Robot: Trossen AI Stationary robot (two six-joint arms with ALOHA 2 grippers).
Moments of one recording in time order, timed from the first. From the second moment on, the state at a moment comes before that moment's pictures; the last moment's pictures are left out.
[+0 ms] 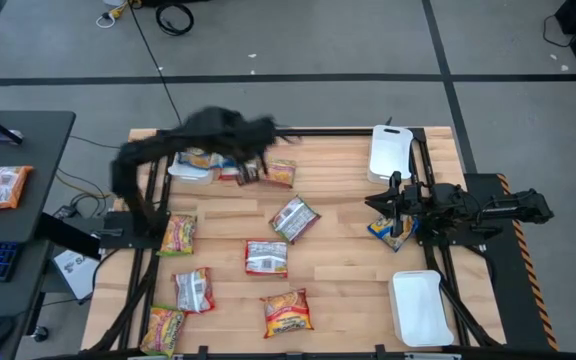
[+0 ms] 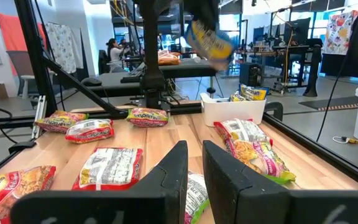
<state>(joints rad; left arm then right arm) 0.23 1.77 2.05 -1.56 -0.39 -0.02 0.01 0.10 0.01 0.14 0.14 0.02</state>
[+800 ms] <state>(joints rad) 0.75 1.26 1.07 -1.17 -0.28 0.43 0.01 0.10 0.01 0.15 0.14 0.02</state>
